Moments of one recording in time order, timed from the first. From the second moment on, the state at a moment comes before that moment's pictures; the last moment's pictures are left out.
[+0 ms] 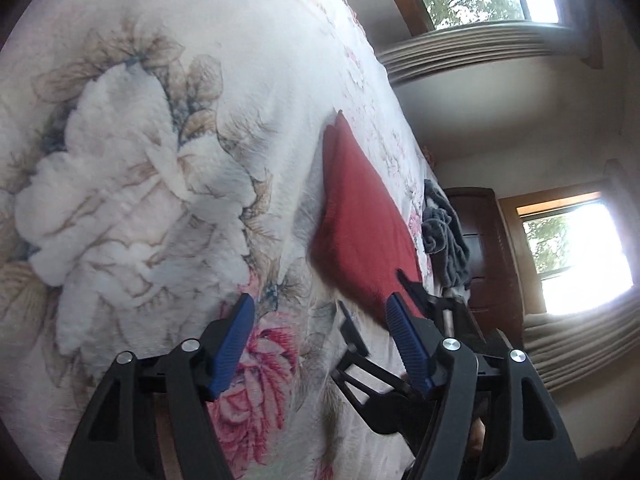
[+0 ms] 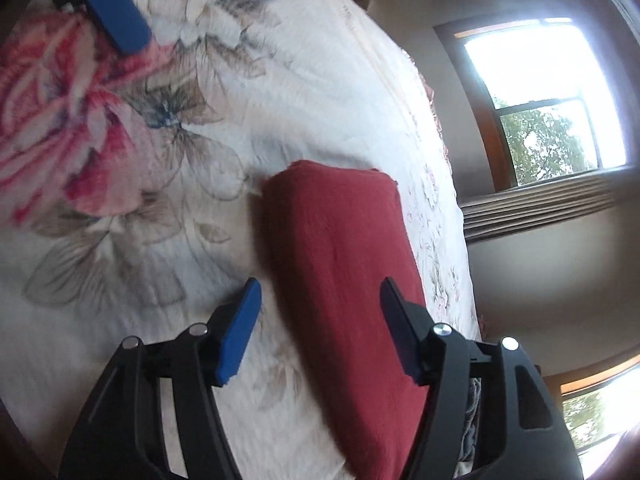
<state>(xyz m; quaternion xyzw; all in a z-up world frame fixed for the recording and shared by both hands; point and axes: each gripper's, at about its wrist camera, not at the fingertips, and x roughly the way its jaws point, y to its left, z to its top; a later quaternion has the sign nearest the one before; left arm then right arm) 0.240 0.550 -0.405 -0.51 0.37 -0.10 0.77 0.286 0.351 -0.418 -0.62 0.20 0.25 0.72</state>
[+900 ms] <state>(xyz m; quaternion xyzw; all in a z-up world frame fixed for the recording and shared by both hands) 0.368 0.600 -0.397 -0.58 0.38 -0.16 0.70 0.348 0.373 -0.398 -0.55 0.24 0.23 0.77</state>
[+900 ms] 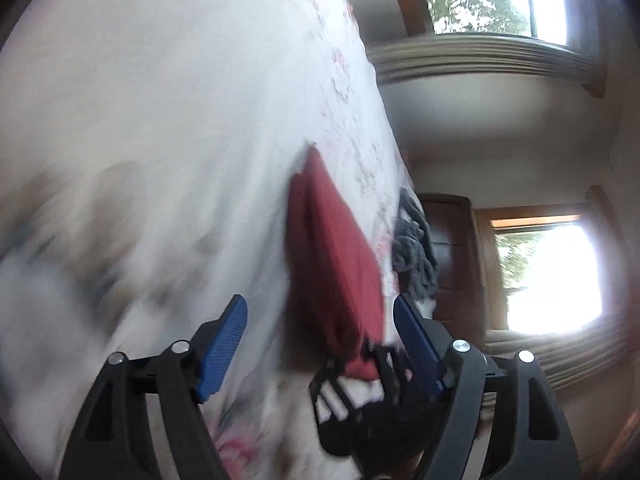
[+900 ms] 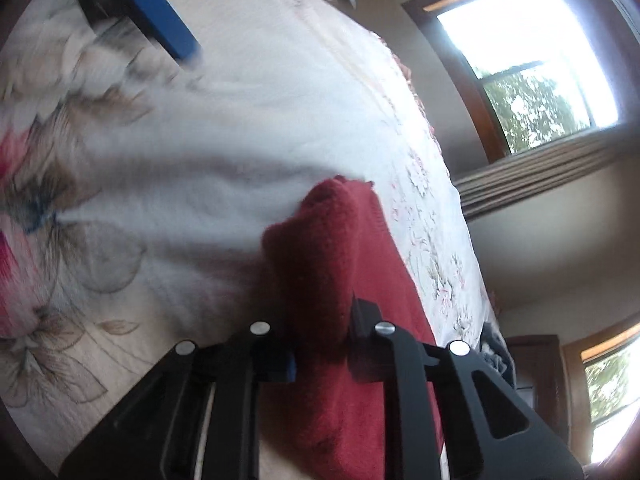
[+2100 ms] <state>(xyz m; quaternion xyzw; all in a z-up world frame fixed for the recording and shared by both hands) 0.589 0.495 -0.366 -0.36 0.58 -0.15 0.71 0.378 0.335 -0.319 -0.38 0.28 0.24 0.85</state>
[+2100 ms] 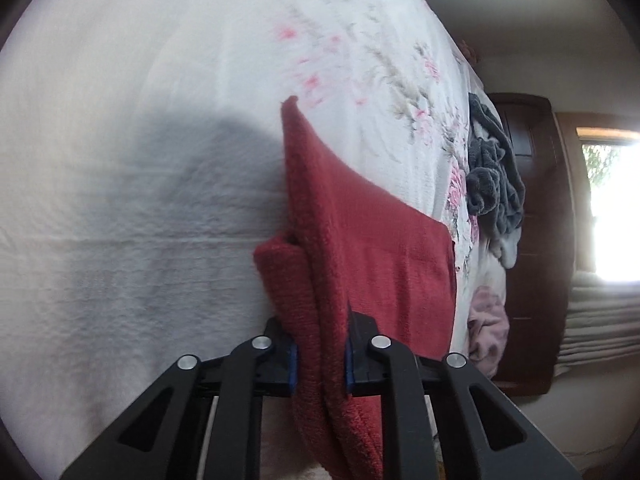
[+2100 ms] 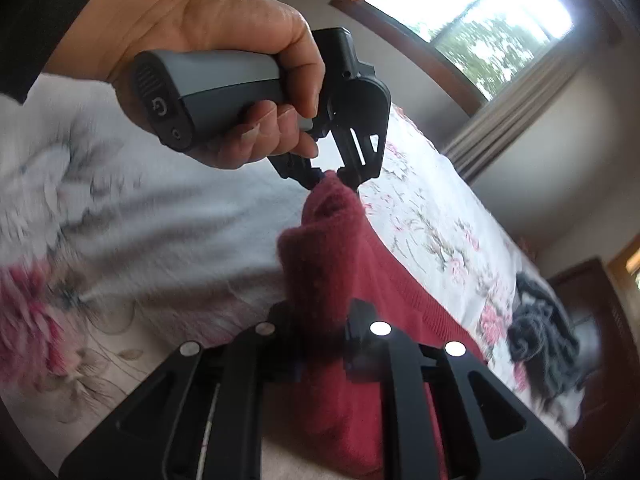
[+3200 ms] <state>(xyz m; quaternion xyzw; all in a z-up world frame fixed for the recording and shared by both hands) 0.644 0.152 -0.283 -0.04 0.66 -0.09 0.74 0.429 0.032 -0.305 0.13 0.38 0.20 0.89</state>
